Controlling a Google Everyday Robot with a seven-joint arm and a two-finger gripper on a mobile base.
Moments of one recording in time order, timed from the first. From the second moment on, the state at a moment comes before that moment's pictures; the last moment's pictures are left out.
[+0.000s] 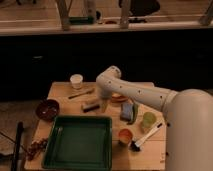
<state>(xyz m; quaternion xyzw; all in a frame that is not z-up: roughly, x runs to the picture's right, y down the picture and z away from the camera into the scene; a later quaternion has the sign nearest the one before) -0.022 0.083 0.879 -0.26 -0.10 -0.02 0.96</state>
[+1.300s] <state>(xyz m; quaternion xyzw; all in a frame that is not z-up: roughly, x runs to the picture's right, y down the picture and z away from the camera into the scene) -0.075 0.102 0.928 -0.31 -0.12 -0.13 0.93</state>
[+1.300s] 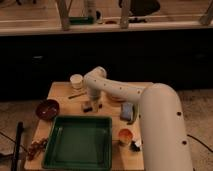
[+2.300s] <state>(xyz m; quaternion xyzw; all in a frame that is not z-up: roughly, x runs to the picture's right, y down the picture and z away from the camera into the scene) -0.053 0.093 0.940 -0.31 -0.11 -0.12 0.94</state>
